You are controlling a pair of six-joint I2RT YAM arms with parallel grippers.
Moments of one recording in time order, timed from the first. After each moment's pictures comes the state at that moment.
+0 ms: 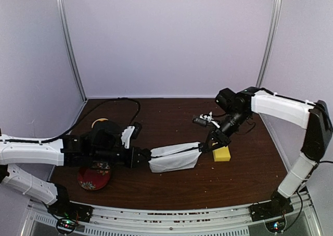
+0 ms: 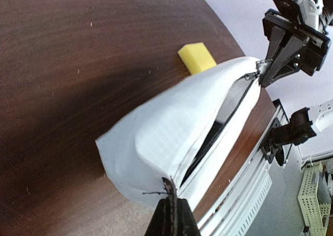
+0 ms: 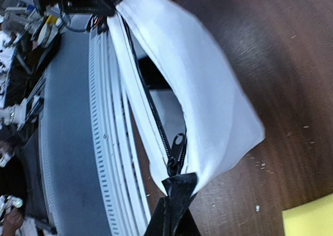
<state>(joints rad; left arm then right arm) -1.05 1.19 0.73 -0.15 0.06 -0.70 0.57 1.71 1.38 -1.14 -0.81 -0.52</state>
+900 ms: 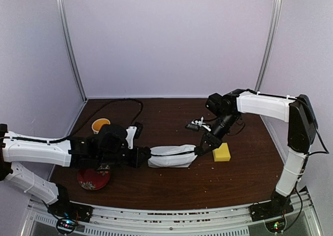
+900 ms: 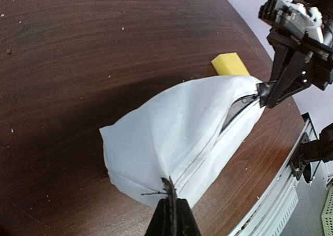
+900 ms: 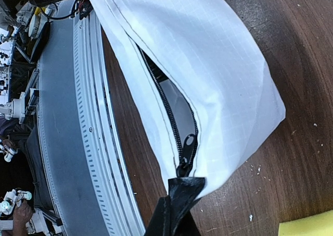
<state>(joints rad) -1.07 1.26 0.73 -0.07 -0.11 -0.67 0.59 1.83 1.44 -1.11 -0.75 -0.51</state>
